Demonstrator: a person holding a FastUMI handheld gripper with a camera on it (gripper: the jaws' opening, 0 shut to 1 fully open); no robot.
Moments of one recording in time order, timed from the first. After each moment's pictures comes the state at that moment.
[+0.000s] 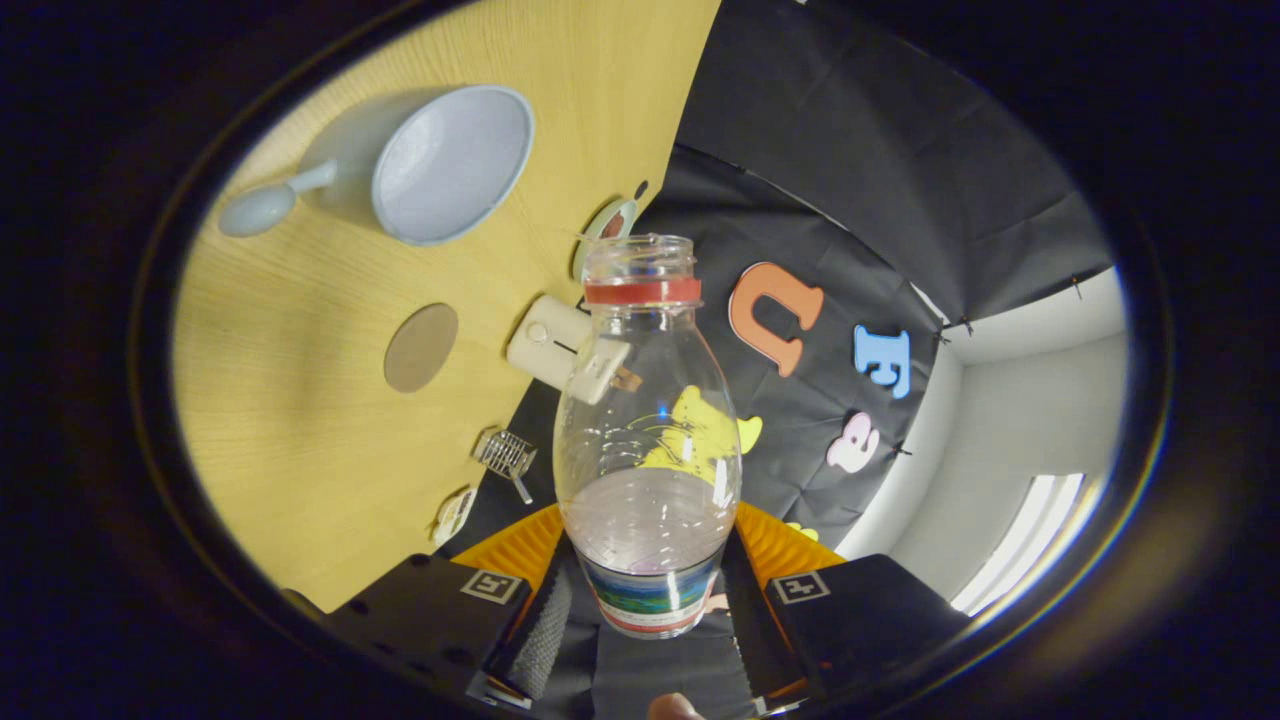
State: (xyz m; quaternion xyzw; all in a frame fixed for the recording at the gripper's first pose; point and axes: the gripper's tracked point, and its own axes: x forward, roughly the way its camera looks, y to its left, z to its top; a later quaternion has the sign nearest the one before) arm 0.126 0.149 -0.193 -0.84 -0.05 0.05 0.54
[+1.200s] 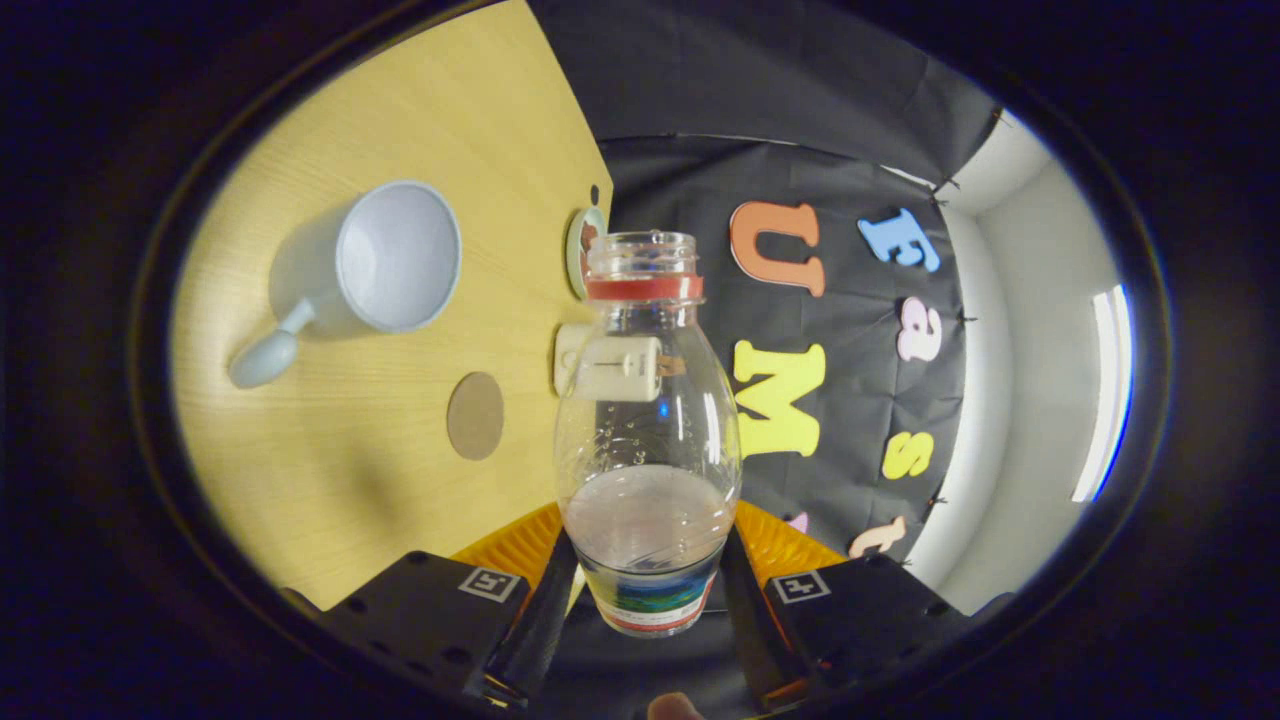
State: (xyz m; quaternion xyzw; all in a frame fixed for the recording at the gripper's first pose) arm 0.111 0.120 -0.232 -0.67 0.06 0.10 0.73
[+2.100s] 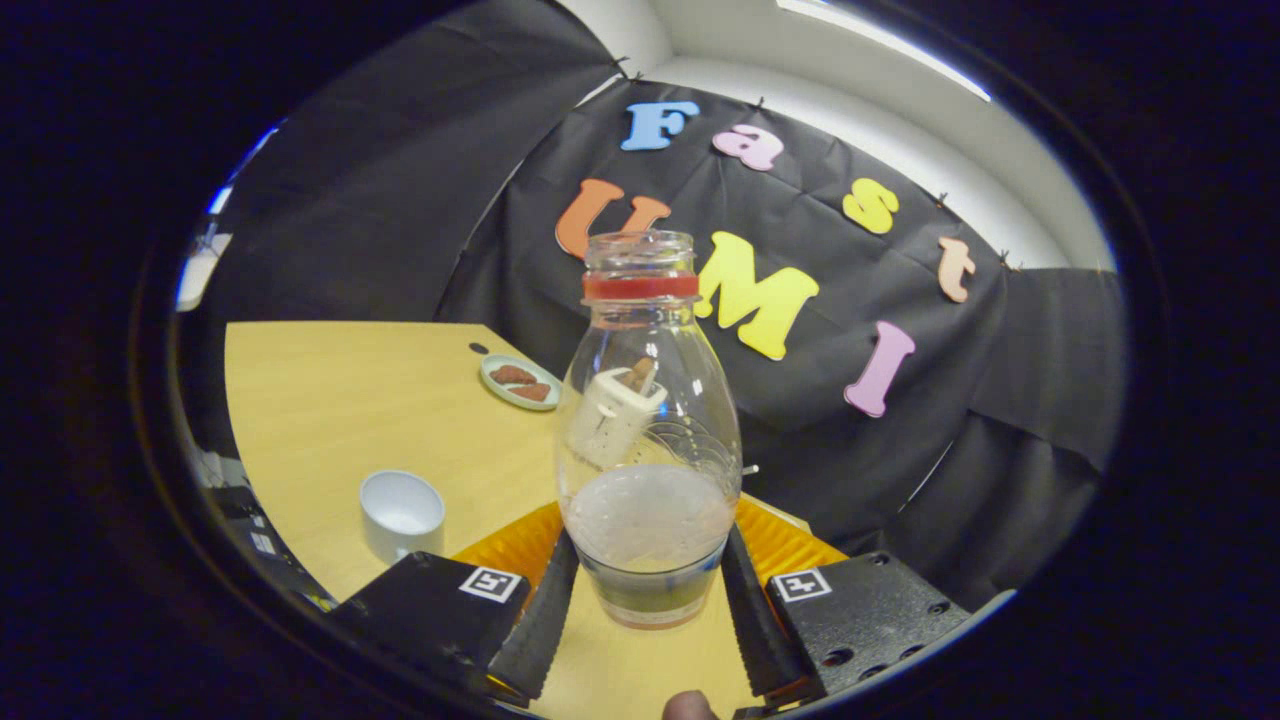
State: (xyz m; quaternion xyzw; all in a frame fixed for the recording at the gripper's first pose) arm 0.080 0.098 -0.171 -0.20 0.11 0.13 0.97
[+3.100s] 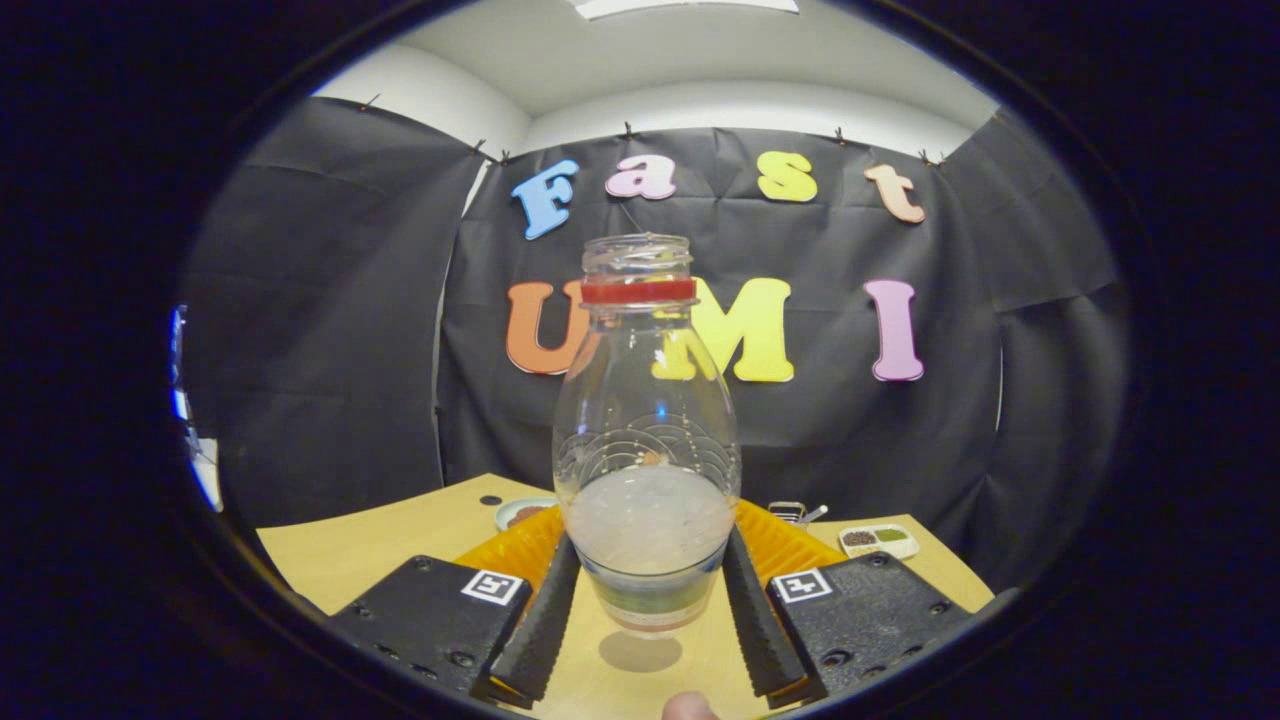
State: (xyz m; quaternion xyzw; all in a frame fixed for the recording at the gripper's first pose) arm 0.214 0.143 -0.122 0.02 0.05 0.16 0.99
